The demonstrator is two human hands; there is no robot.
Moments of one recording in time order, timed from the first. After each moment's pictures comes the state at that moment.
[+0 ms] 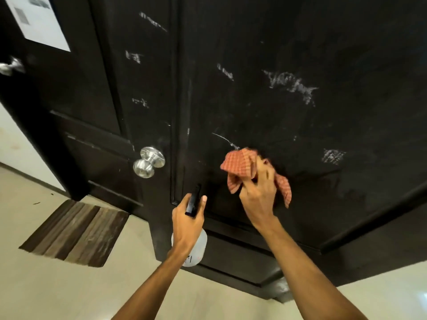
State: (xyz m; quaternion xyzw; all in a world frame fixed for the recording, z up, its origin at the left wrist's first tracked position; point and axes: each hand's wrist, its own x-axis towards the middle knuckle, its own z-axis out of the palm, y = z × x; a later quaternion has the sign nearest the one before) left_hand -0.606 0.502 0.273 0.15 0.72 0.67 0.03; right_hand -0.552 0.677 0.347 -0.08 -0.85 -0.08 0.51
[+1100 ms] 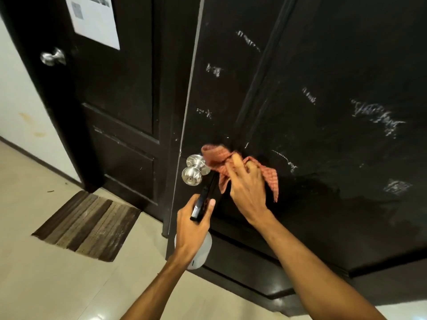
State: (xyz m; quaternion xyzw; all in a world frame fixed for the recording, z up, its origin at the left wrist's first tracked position) left_hand -0.674 0.396 0.295 0.17 0.70 0.70 0.00; right_hand -0.683 0.573 0.343 0.00 -0.92 -0.15 0.35
